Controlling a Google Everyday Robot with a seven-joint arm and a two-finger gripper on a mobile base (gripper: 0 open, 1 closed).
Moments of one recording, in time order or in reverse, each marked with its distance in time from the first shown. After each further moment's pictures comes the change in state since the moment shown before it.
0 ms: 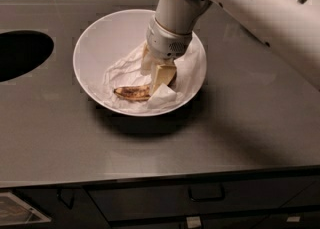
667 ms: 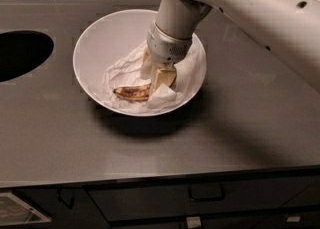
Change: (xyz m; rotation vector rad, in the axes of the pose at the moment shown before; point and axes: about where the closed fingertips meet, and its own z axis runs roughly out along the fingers) arm 0.001 0.006 0.007 -0.014 -0.013 0.014
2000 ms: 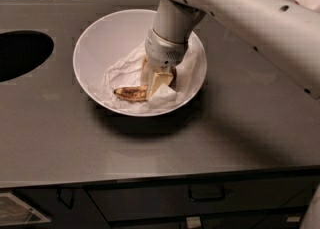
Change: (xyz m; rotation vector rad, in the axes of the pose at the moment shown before) arm 0.005 0.001 0.018 -0.069 -0.005 0.011
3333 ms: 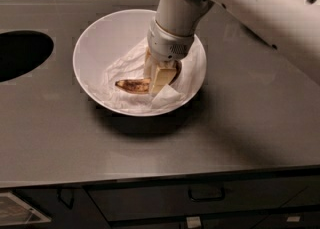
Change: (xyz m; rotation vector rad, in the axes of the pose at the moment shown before) arm -0.011 0.009 -0.030 0.087 0.045 -0.005
